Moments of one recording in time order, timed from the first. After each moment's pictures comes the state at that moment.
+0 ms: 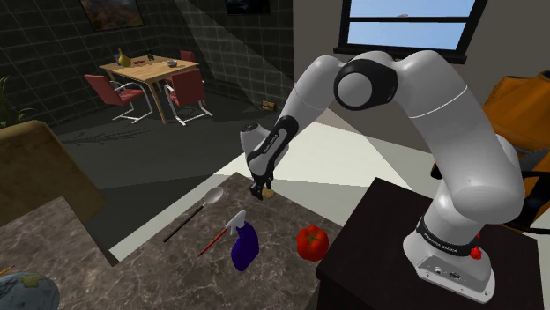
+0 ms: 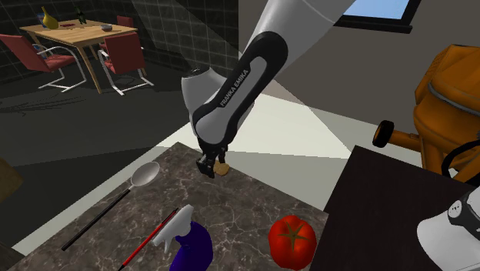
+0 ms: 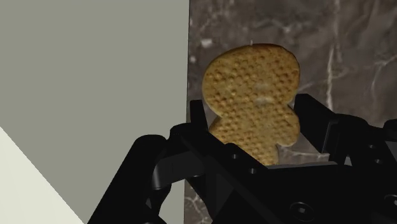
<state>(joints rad) 0.07 0.77 0.07 -1.81 -0.12 2.50 0.10</state>
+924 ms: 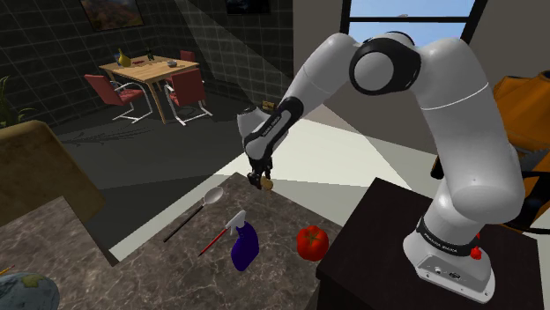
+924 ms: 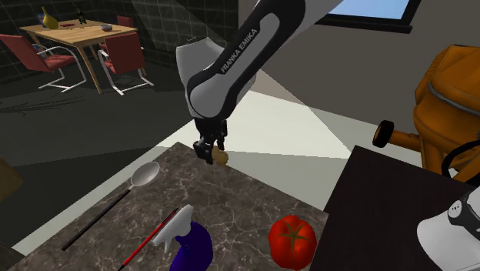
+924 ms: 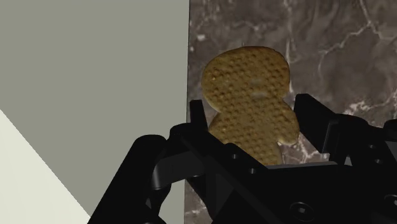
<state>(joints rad) 0.06 0.62 0.08 -1.85 -0.11 2.40 0.09</state>
